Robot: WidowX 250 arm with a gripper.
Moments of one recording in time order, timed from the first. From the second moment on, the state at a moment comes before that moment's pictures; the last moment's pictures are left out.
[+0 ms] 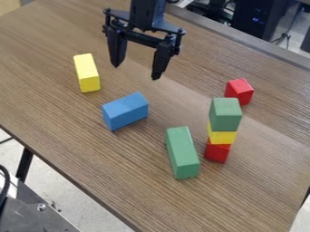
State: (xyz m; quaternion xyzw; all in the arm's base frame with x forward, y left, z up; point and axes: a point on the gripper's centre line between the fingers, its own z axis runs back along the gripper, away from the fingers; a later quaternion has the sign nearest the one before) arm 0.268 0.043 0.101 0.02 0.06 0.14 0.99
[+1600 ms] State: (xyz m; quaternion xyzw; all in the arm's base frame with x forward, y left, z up) arm 0.204 0.087 0.071 0.00 0.13 -0.20 0.97
